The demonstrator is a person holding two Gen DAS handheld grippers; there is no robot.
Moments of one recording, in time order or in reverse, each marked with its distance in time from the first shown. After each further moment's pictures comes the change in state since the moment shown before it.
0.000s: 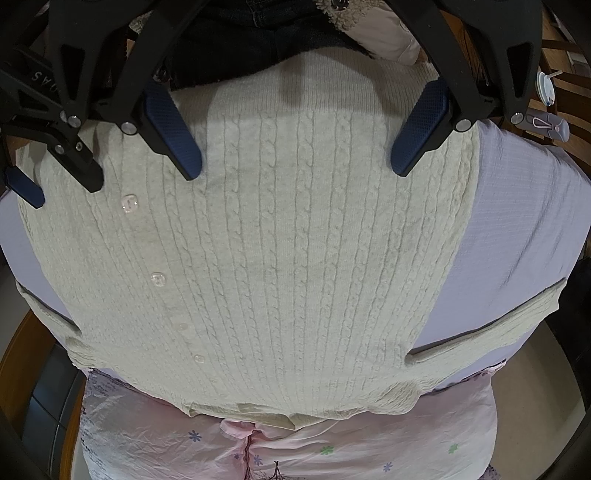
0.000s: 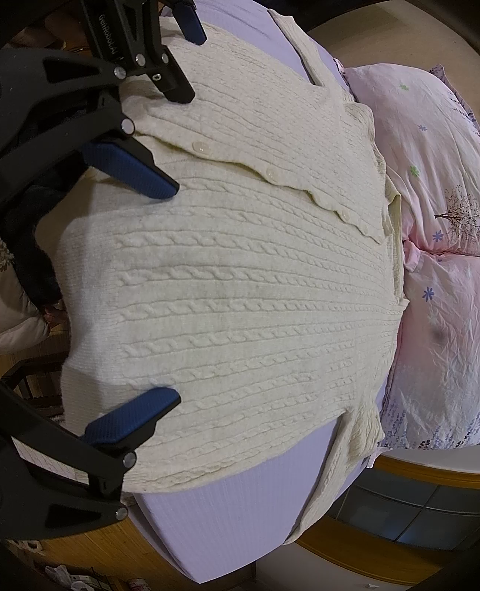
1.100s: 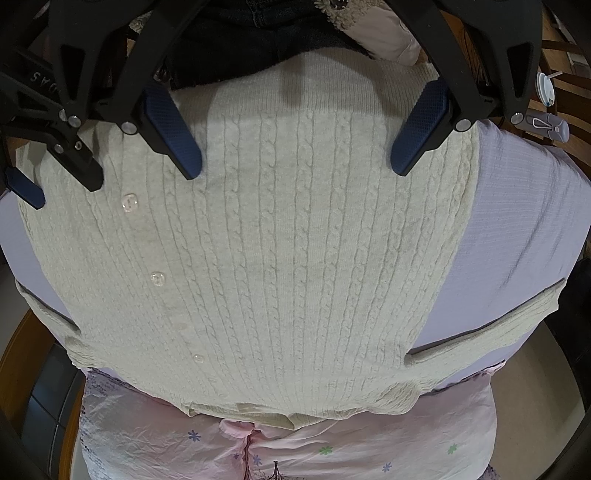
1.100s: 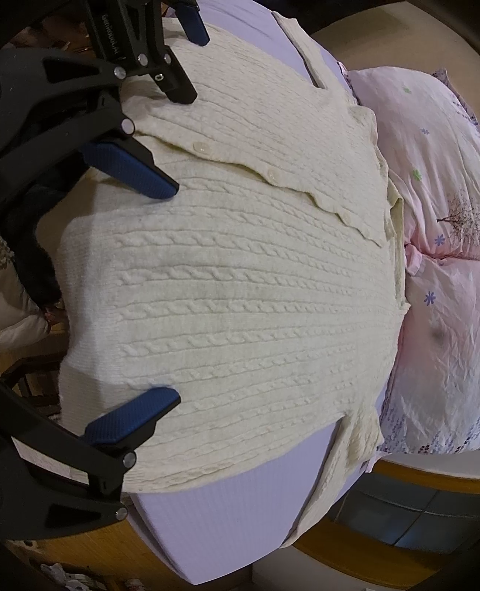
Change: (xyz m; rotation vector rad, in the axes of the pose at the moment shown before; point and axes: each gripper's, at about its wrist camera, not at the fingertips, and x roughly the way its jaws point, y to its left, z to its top) left arm 0.000 0.000 0.000 0.001 -0.005 0.000; right arm 0.002 0.003 -0.002 -0.020 -0.009 0.014
